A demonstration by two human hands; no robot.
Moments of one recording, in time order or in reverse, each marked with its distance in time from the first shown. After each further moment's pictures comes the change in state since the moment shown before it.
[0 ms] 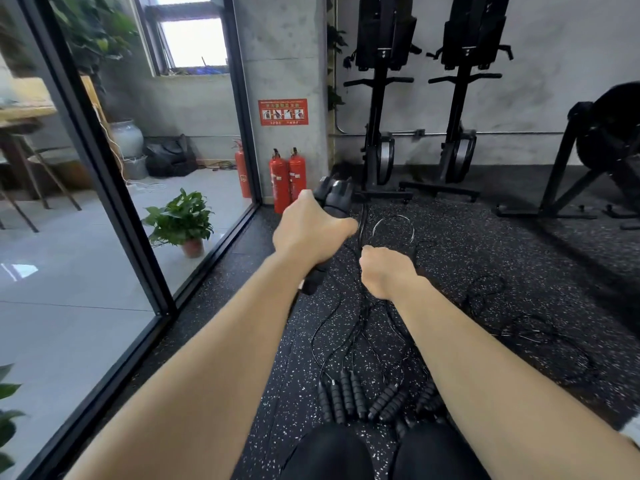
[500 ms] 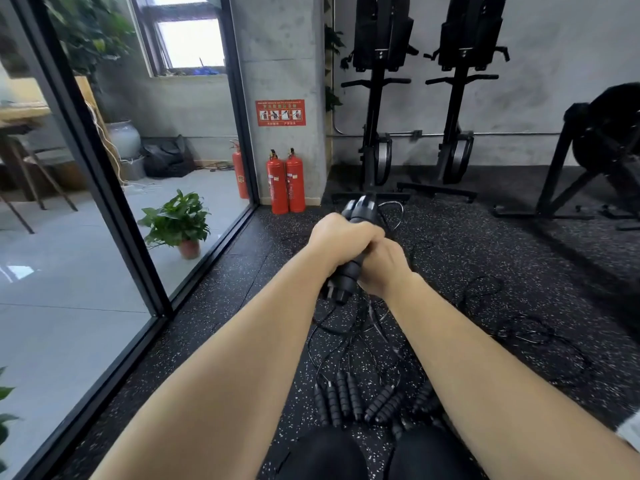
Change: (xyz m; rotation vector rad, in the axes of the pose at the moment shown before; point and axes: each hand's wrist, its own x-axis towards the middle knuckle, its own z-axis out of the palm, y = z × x) left_hand -0.004 0.022 0.030 -0.248 -0.300 -0.186; right_hand 0.004 -0.001 -0.004 -0.032 0.192 -0.135
